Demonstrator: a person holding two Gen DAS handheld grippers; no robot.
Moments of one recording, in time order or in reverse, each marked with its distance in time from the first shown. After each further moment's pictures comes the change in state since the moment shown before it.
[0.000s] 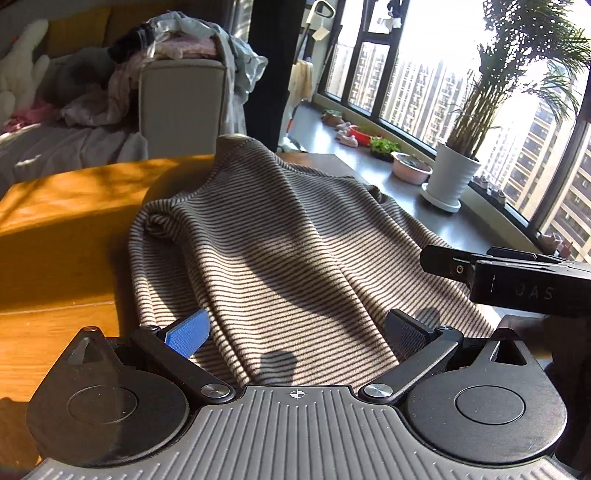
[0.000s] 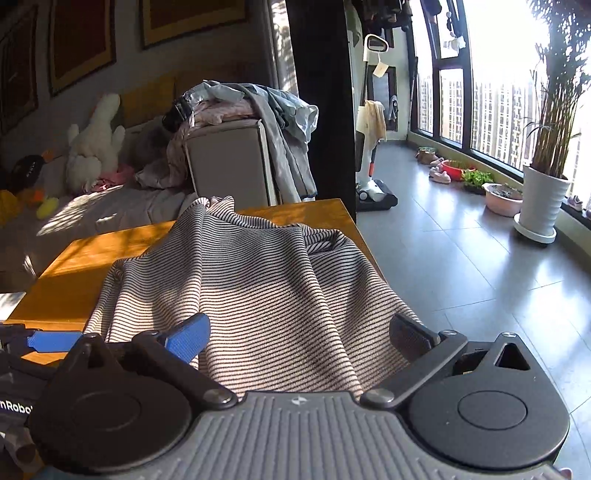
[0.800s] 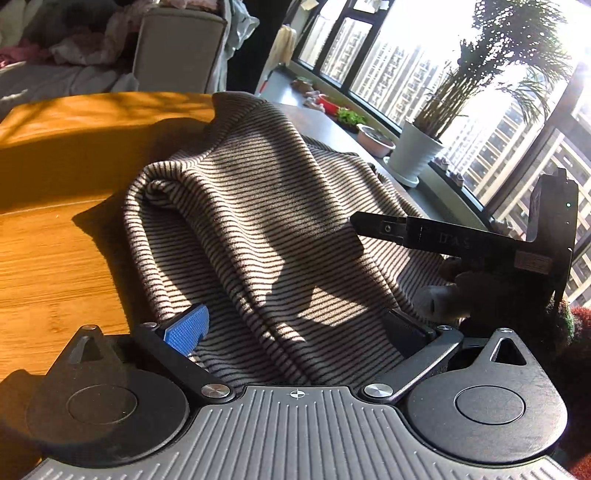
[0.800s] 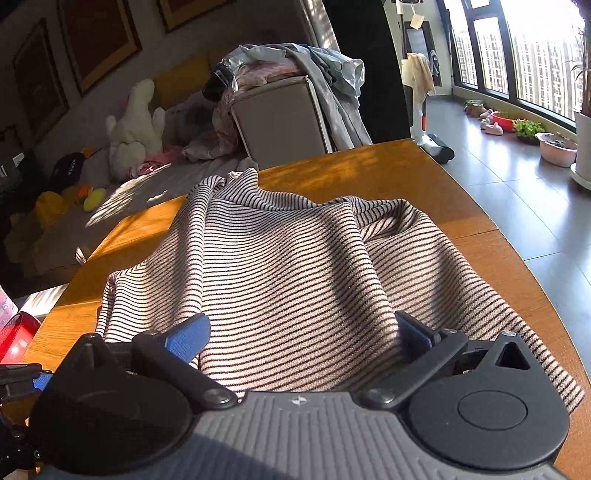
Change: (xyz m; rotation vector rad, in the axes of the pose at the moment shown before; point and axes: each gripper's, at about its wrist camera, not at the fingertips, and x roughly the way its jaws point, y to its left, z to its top) left arm -0.061 0.064 -0.053 -0.069 0.123 -0.200; right arm 0.004 0.034 -0.052 0.031 0.099 0.187
